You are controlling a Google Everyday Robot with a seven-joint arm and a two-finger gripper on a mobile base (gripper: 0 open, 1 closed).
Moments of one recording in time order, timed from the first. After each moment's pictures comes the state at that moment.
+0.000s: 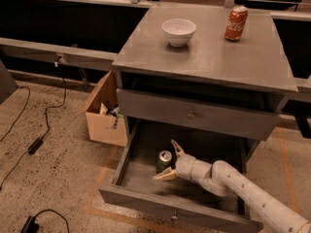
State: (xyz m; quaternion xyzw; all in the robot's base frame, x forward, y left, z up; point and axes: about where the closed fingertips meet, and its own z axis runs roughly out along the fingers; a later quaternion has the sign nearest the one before) arm 0.619 -0.039 0.439 -0.42 0.64 0.29 0.57
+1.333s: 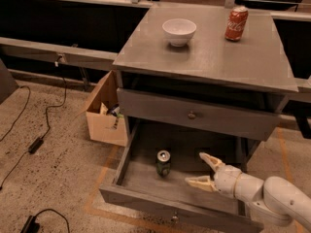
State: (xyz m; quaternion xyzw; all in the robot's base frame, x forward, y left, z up) arm 0.510 -0.155 0.550 -0.41 0.71 0.21 0.53
